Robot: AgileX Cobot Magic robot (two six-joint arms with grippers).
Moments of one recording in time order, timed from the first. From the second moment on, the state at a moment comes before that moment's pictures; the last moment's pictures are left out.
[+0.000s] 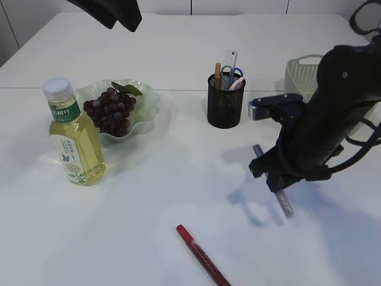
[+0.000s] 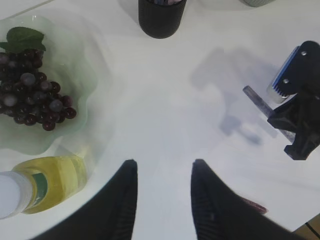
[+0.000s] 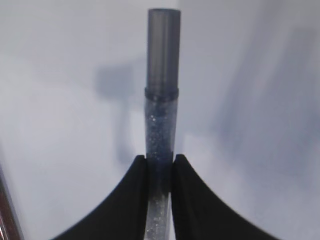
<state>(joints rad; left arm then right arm) -0.59 1.72 -1.89 -0.03 1.26 -0.12 0.35 1.78 -1.09 0.15 0.76 -0.11</state>
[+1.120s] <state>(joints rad) -0.59 1.72 -1.89 0.01 1.26 -0.12 0.35 1.87 -1.36 0.14 -0.17 -0.14</state>
